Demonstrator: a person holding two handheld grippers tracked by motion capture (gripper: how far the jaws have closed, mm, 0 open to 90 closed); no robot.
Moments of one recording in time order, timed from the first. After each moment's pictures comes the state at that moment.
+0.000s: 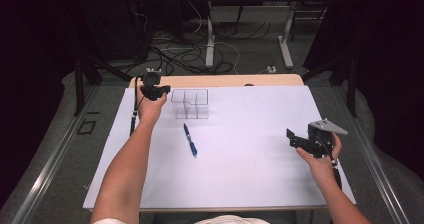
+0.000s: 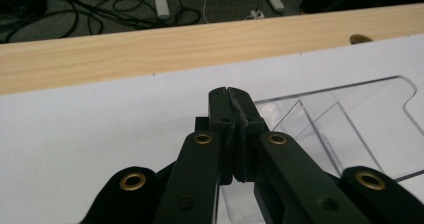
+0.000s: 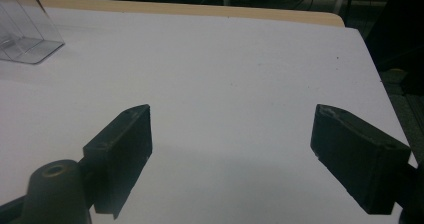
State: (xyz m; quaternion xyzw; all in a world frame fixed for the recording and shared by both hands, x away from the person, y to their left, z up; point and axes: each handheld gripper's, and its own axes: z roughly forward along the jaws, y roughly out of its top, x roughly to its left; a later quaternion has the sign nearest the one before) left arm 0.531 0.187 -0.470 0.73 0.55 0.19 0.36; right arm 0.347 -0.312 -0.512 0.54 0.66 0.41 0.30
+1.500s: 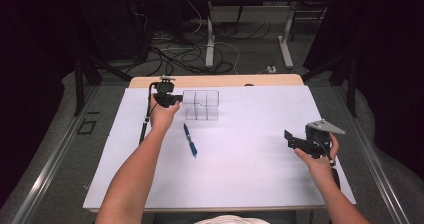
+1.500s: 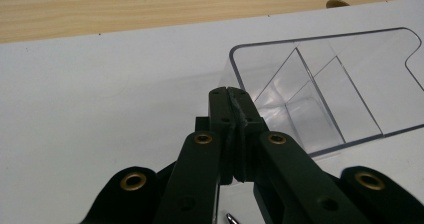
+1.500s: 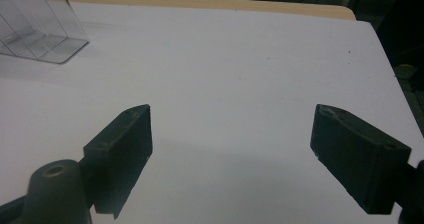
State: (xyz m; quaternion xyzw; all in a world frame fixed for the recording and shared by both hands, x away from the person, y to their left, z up) left arm 0.511 0.147 -0.479 0.74 0.56 0.15 0.35; right arm 0.348 -0.306 -0.515 0.54 0.66 0.42 0.29
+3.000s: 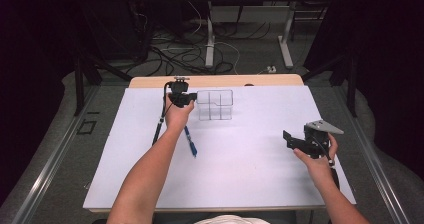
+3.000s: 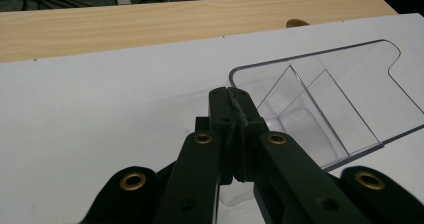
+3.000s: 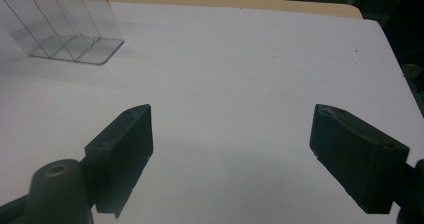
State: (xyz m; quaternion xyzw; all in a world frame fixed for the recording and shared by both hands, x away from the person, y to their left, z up) left arm 0.513 0.105 -0.482 0.73 0.54 0.16 0.39; right arm 0.349 -0.304 -0.516 0.54 0.67 0.42 0.29
